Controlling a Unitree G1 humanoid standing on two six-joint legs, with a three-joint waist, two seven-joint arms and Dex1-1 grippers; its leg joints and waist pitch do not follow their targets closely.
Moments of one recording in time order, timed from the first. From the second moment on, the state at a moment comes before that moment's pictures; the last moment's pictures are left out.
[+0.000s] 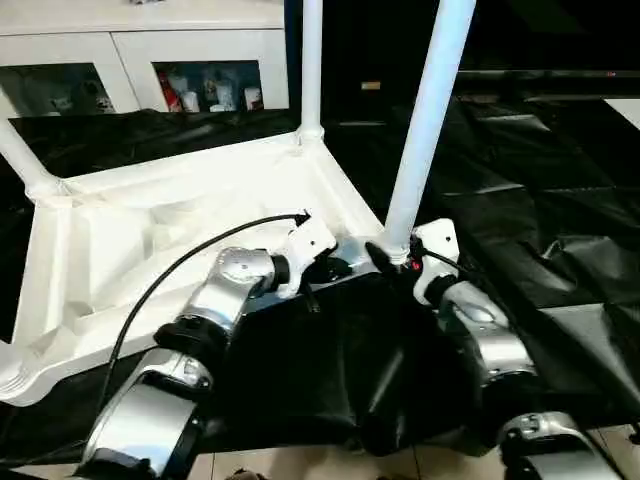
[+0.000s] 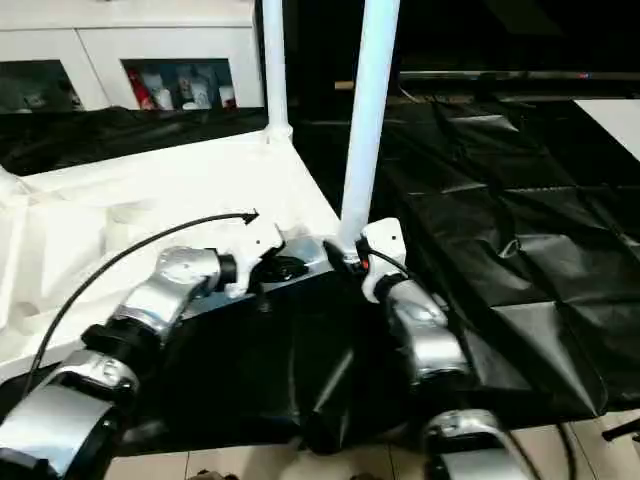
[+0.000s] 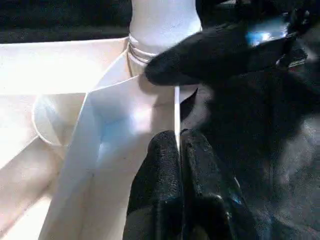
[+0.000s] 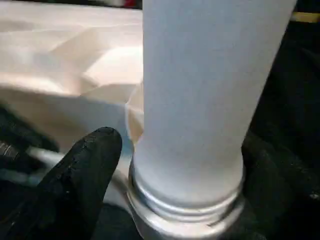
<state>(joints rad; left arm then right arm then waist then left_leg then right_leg) -0.71 0.19 -0.20 0.82 0.08 -0.04 -0.98 -0.49 -0.17 0.02 0.72 0.08 -0.13 0.64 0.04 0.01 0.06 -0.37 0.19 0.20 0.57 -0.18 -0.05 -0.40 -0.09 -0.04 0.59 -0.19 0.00</state>
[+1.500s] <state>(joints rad) -0.73 0.10 -0.23 0.83 0.12 0.02 -0.84 -0.48 -0.09 -0.03 0.69 0.04 -0.05 0.31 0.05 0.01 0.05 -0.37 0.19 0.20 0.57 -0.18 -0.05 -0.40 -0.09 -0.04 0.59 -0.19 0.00</state>
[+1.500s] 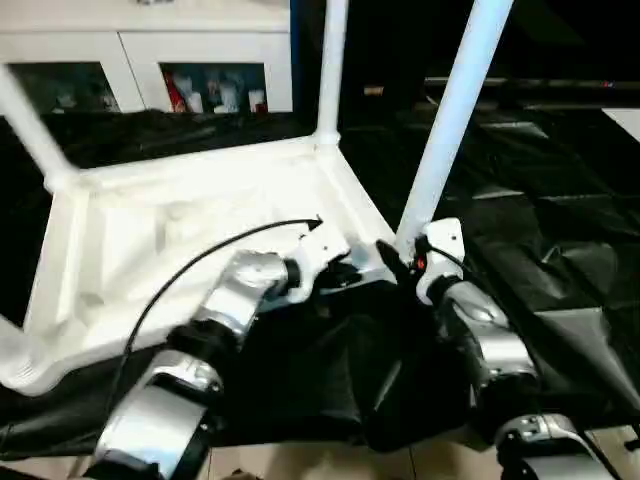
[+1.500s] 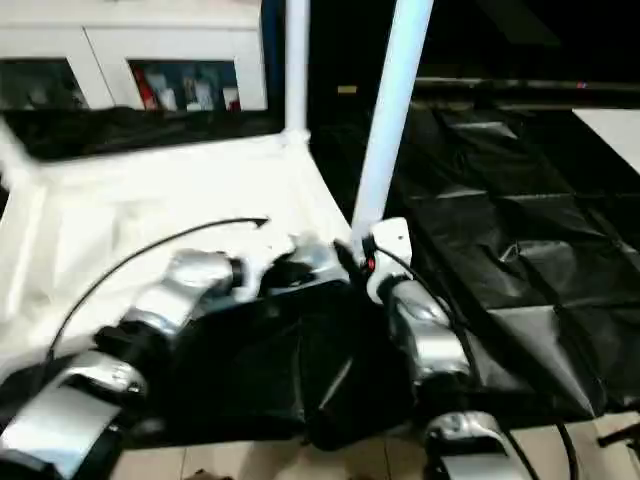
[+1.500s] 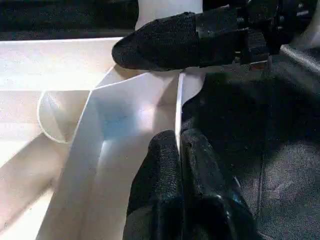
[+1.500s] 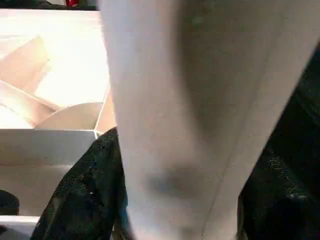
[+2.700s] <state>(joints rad) -0.66 0.37 -0.26 0.72 0.00 -0.03 -1.37 -0.45 -0.31 0.12 0.57 0.20 0.01 1.18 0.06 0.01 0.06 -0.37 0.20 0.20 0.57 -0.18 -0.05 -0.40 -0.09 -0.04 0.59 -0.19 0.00</state>
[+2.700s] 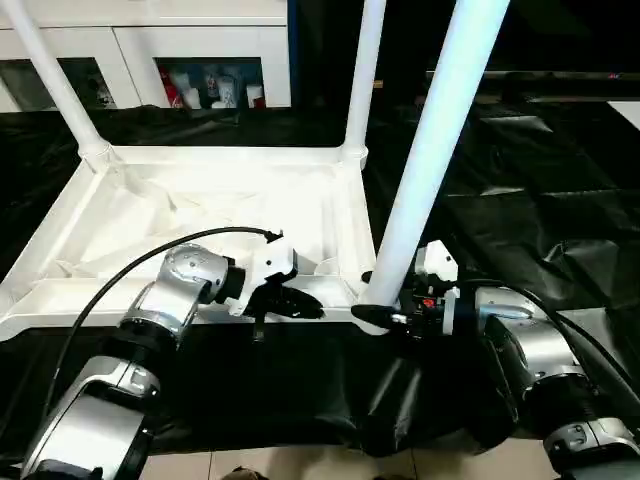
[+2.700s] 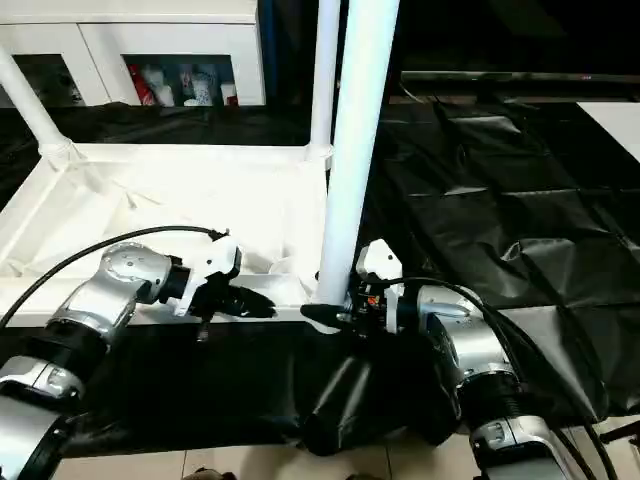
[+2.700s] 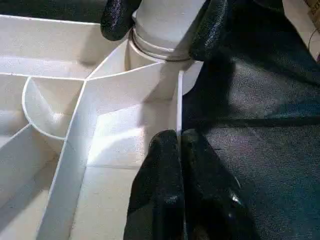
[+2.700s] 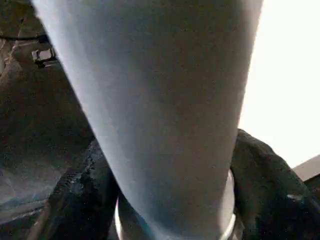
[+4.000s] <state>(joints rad) -0.69 0.31 -0.24 0.81 0.04 -0.06 -1.26 -0.45 -0.31 0.11 0.59 0.16 -0.04 1.11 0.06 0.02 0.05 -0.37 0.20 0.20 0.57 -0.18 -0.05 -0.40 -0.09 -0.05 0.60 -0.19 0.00</state>
